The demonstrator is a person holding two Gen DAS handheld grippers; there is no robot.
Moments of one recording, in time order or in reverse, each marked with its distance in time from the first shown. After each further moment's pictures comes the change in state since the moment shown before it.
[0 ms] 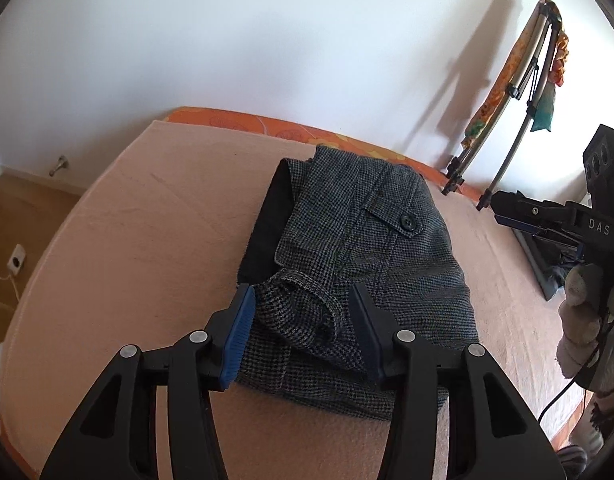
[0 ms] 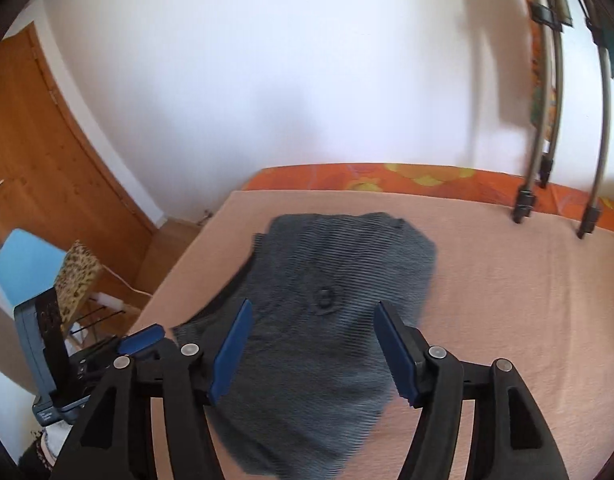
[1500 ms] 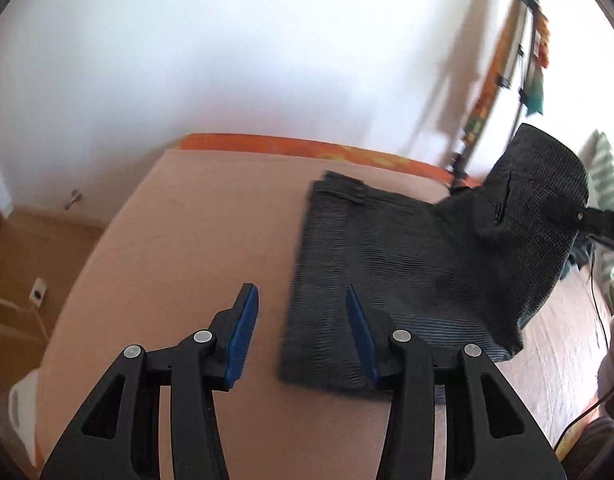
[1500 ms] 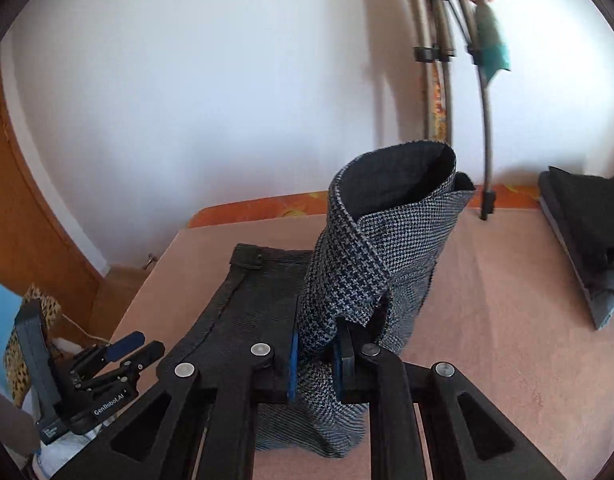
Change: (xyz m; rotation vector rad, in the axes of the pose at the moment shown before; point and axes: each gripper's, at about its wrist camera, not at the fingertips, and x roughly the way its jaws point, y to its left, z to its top) left arm -0.037 0.020 -0.007 0.089 -0.068 0.060; right arm -0.052 0.053 -0.047 0.052 -0.160 -0.232
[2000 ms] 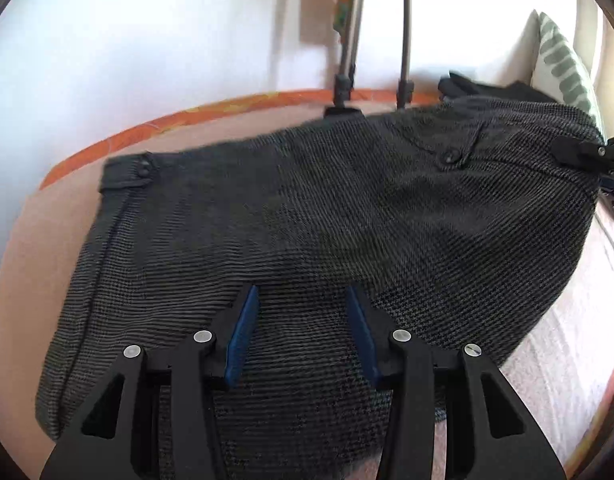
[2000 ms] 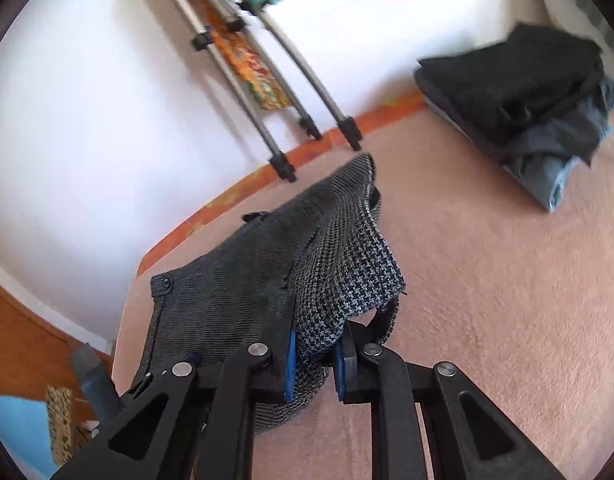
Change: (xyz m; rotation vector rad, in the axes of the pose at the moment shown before) left arm 0.103 -0.172 -0.015 0.318 0.121 -0.128; right arm -0.027 -0.156 -0.044 0.430 0.006 -0.069
